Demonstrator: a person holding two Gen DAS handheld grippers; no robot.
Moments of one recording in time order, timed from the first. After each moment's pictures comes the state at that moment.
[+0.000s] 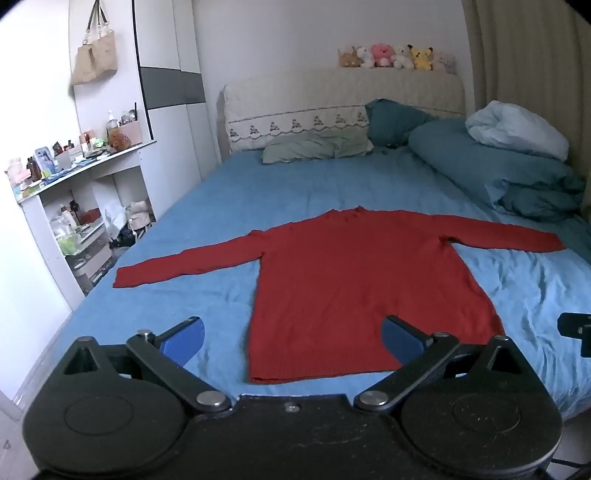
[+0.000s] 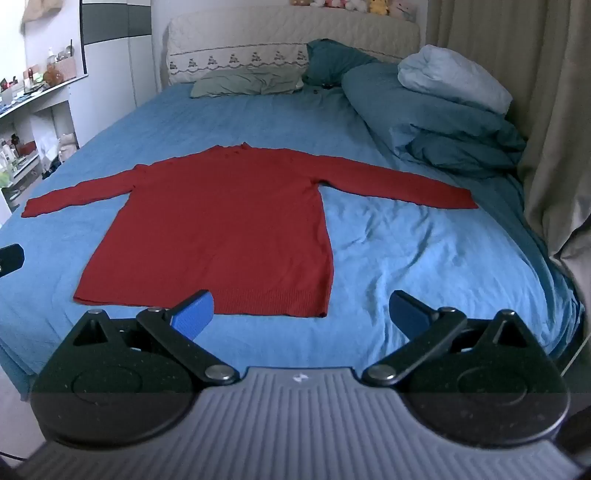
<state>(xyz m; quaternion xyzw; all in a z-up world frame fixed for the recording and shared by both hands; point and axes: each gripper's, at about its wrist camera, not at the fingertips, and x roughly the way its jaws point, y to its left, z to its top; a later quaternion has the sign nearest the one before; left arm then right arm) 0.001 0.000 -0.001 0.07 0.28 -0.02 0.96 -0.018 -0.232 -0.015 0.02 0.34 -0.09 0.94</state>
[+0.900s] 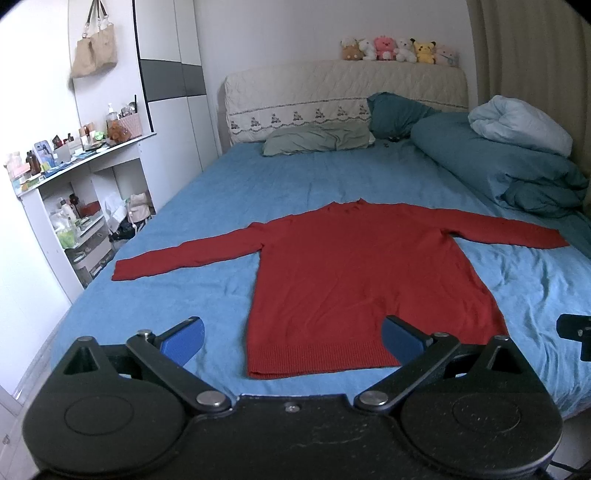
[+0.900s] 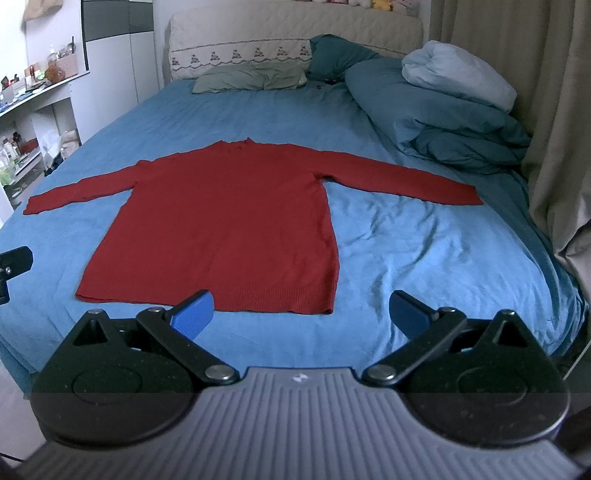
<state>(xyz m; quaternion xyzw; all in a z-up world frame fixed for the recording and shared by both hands) 0.010 0.000 -0.003 0.07 0.29 -0.02 0.96 -0.016 -0.227 -0.020 0.01 0.34 -0.09 0.93</state>
